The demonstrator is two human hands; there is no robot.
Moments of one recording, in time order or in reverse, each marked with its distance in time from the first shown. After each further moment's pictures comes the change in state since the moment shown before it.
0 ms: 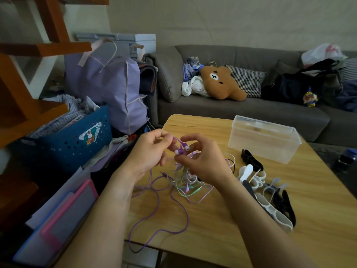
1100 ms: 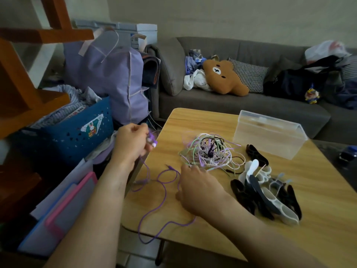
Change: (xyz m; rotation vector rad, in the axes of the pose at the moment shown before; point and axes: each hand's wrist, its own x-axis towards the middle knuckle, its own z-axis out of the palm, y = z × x) left_hand 0.005 -0.014 -0.037 -0.048 0.397 -0.198; right_hand -0.048 -0.024 0.042 -0.994 -0.387 -0.001
